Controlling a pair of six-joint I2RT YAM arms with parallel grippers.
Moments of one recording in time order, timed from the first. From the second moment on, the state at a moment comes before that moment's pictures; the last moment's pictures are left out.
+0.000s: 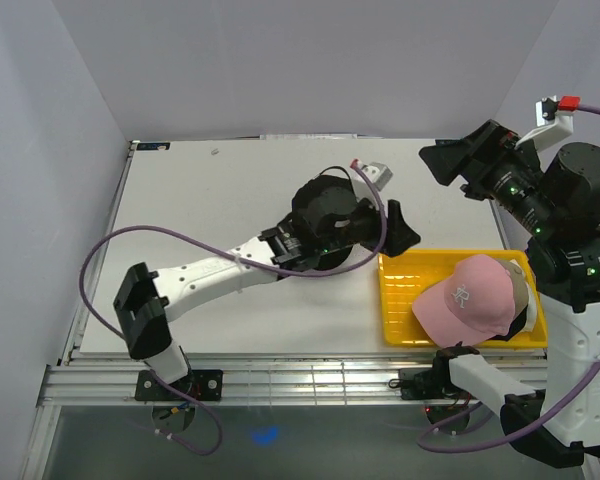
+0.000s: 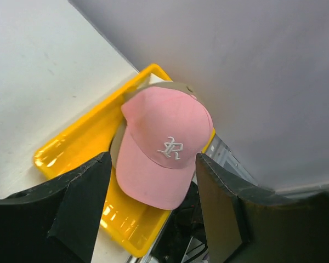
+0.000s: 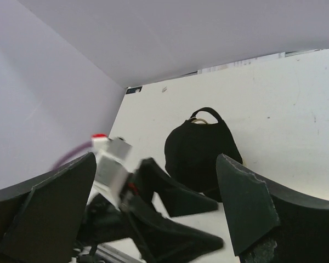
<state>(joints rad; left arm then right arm) -1.05 1.59 1.48 -0.06 0.04 -0.57 0.18 0.99 1.72 -0.82 -0.24 0.57</state>
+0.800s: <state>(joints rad) -1.28 2.15 1.72 0.28 0.13 -0.43 0.18 1.06 1.68 -0.82 -0.50 0.65</state>
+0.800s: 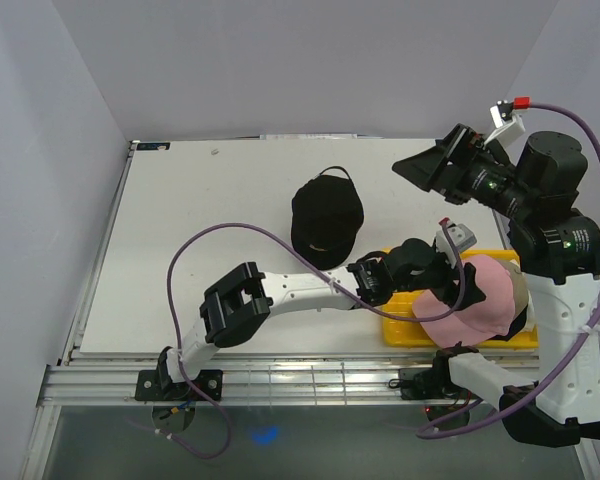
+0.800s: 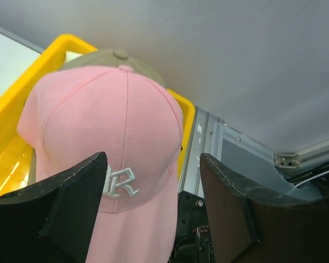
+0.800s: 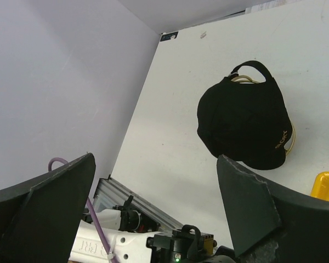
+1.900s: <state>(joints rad) -1.29 2.31 1.91 0.22 0.01 -0.32 0.18 1.02 1.58 -0.78 -0.56 0.65</state>
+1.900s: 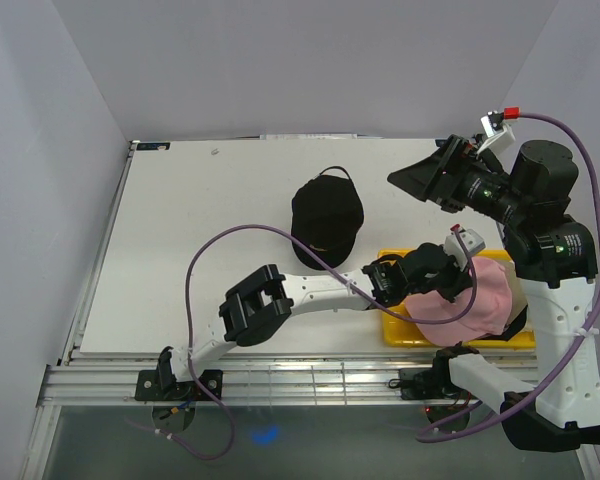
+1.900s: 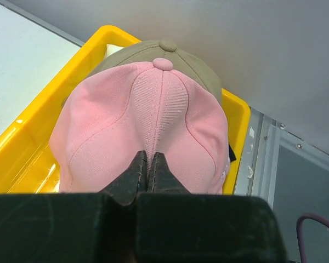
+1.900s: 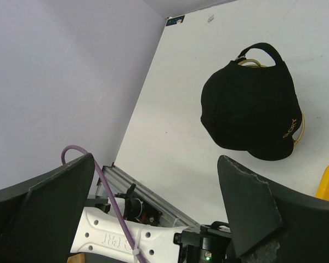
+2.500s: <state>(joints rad) -1.25 1.95 1.67 0.21 -0.13 -0.36 0.18 1.07 1.64 -0.73 -0.55 0.68</state>
